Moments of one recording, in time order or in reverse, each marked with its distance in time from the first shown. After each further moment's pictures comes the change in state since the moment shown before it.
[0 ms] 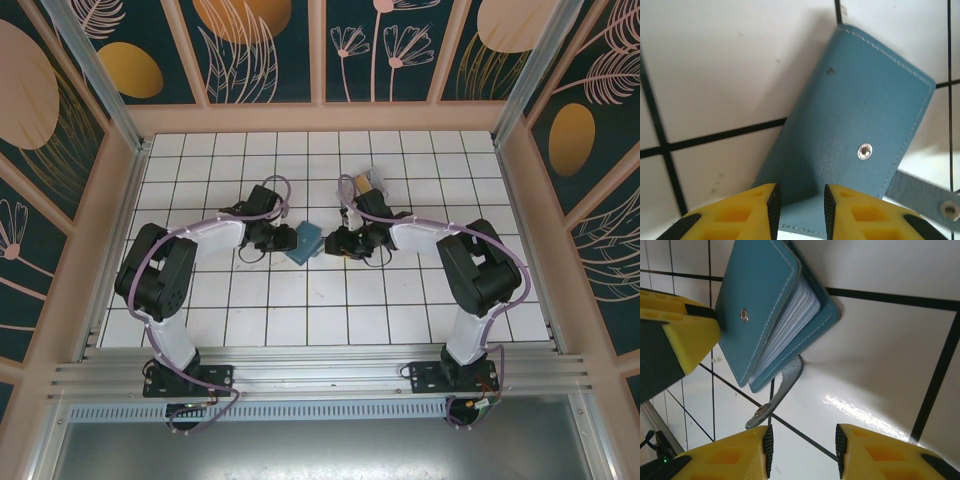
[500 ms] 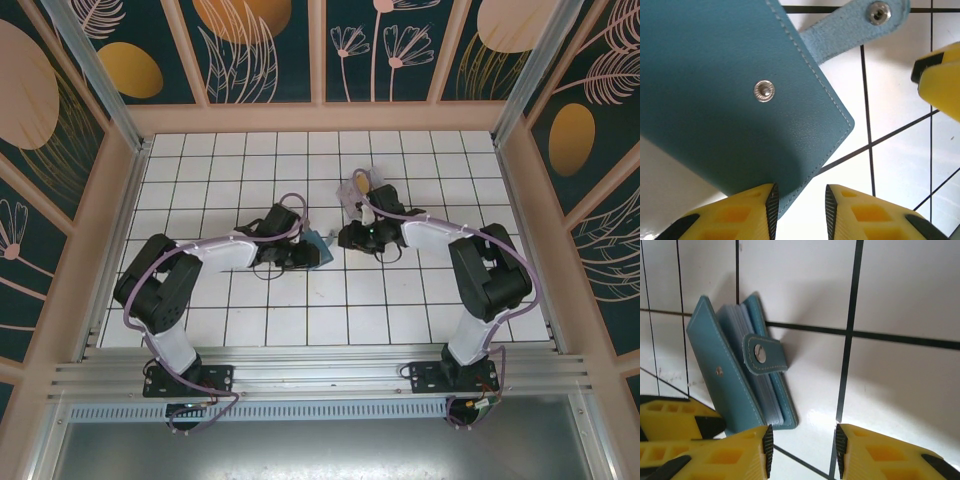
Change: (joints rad) left arm -0.155 -0.060 -0.099 0.130 0.081 -0.195; right arm -0.068 -0.058 -0.003 -0.055 0.109 -0.021
